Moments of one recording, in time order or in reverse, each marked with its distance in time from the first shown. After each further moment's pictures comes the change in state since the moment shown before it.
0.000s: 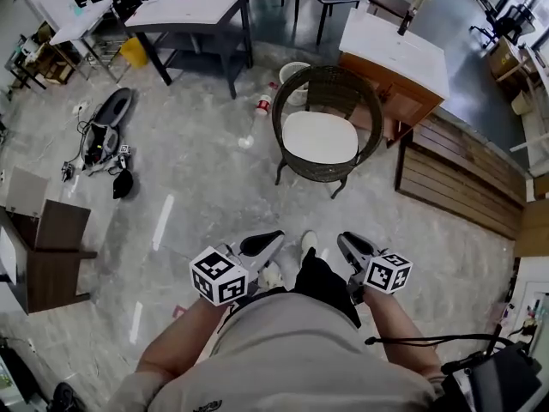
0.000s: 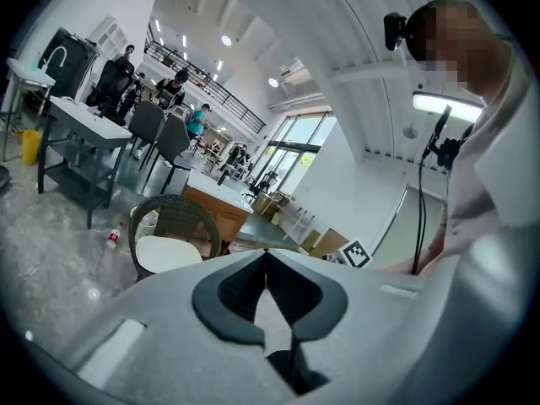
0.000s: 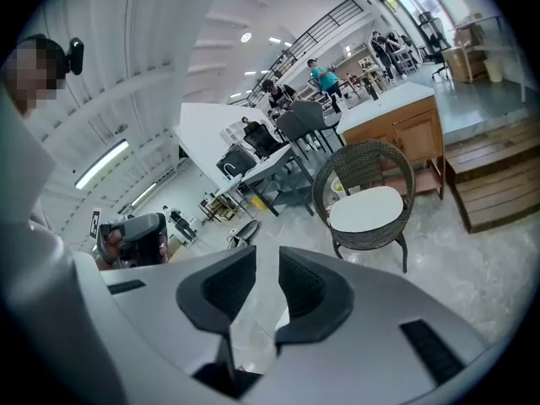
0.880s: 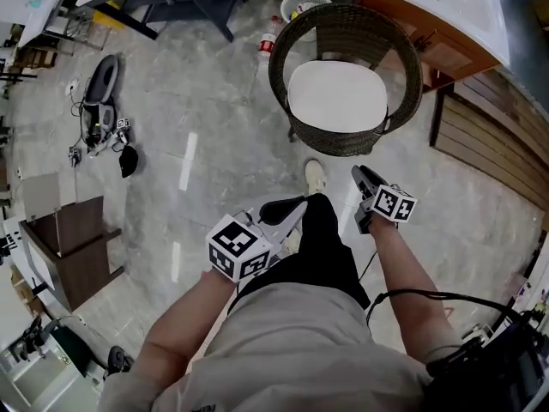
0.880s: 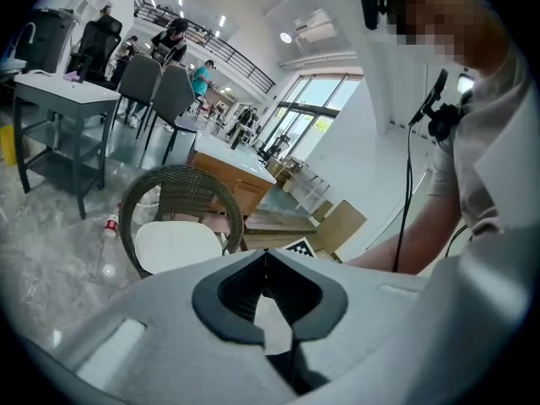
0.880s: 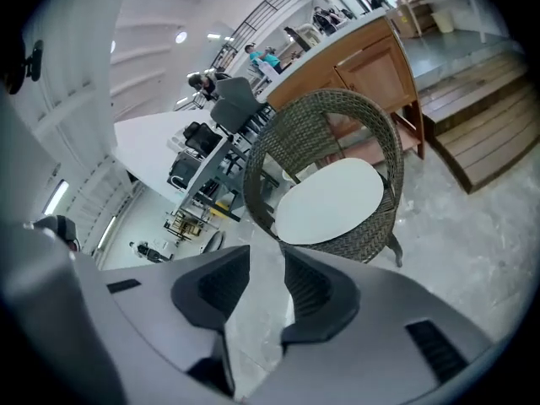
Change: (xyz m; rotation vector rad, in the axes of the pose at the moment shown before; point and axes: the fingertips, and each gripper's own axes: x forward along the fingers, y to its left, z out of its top) left arm 0.200 0.168 0.020 -0.036 0.277 0.024; right arm 0.222 -0.285 0.043 0.298 0.051 -0.170
